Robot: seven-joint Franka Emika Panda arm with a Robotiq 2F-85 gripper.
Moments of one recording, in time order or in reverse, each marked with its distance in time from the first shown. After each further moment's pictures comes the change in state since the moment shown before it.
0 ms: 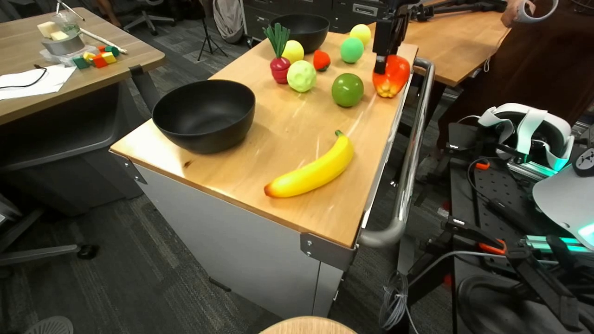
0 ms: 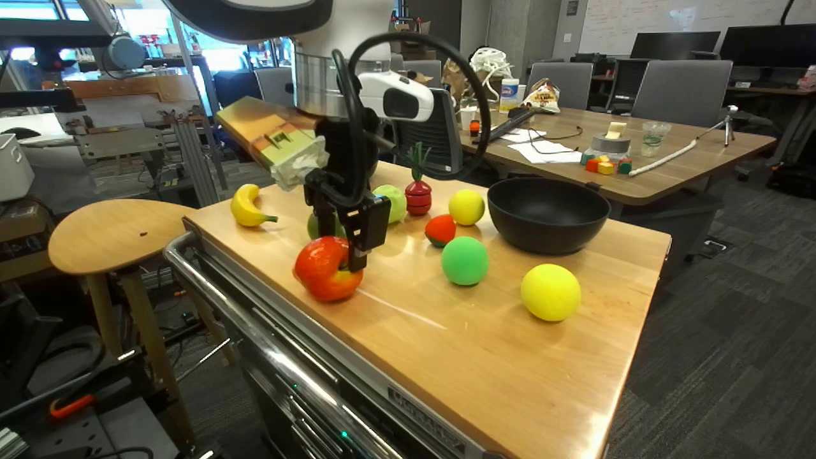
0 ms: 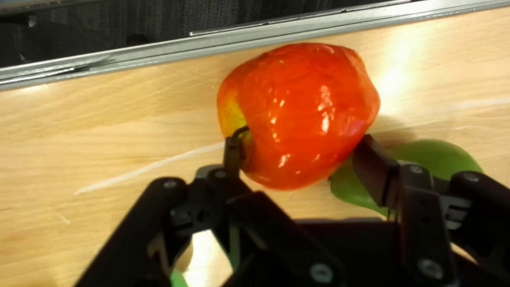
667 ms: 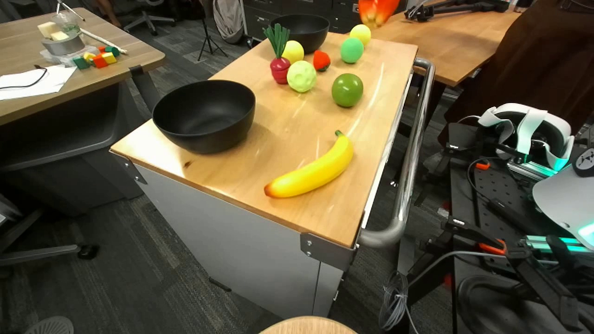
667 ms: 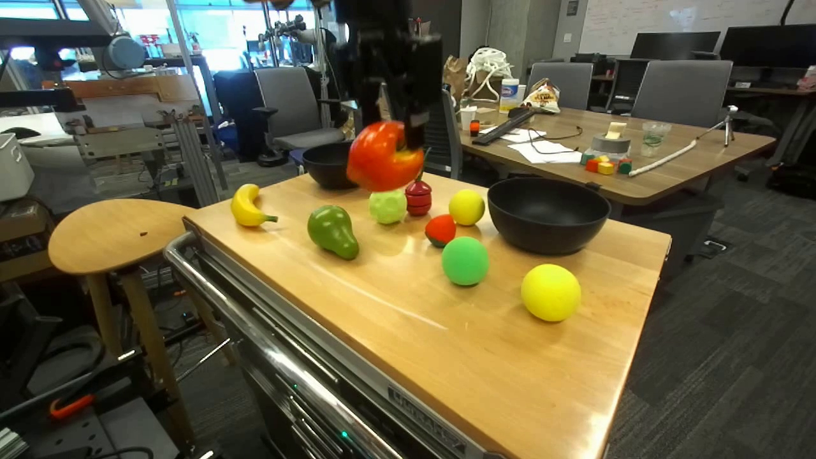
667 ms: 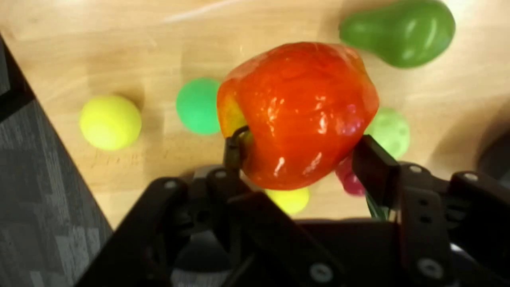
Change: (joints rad) arm -0.008 -0.117 0.018 0.210 -0.143 -0.099 0.078
